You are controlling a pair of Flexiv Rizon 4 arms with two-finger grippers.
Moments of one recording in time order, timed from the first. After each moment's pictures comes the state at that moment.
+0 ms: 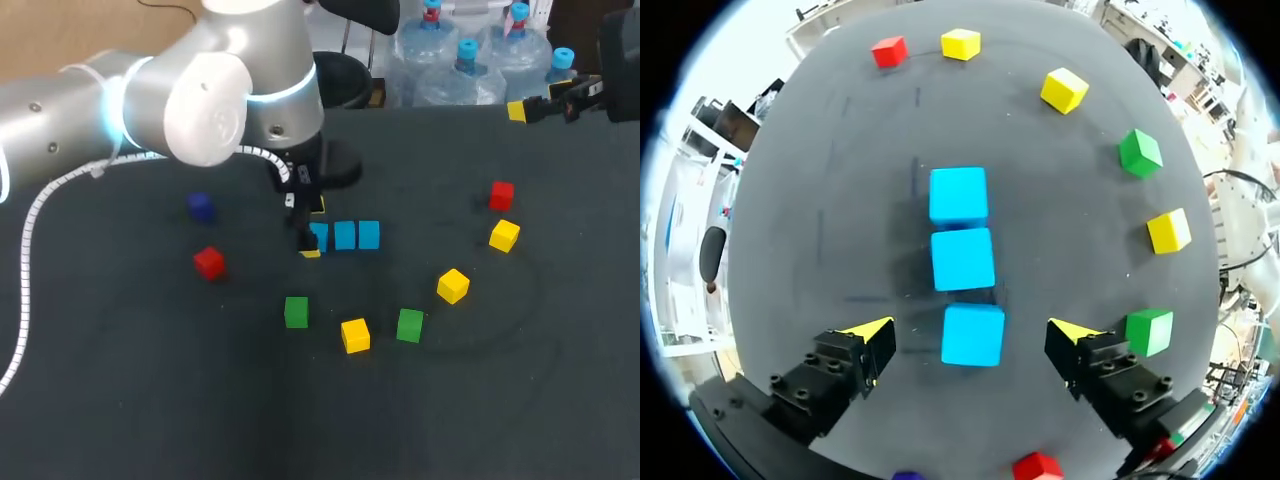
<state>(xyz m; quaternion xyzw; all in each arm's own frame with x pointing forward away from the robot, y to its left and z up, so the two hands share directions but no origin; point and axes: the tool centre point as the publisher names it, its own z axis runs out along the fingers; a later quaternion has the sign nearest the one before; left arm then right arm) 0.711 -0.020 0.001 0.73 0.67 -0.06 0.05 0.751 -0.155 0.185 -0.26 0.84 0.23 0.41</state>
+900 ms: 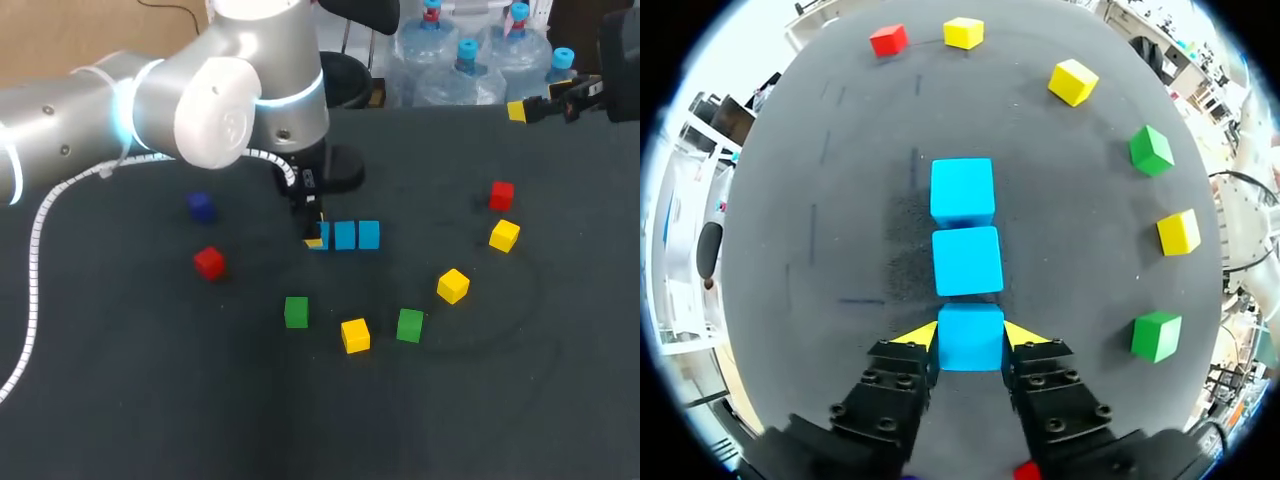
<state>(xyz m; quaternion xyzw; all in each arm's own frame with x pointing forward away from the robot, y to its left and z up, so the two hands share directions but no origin) 0.712 -0.021 -0.008 0.73 0.68 -0.05 0.04 0.751 -0.155 0.185 -0.26 0.84 0.23 0.41</state>
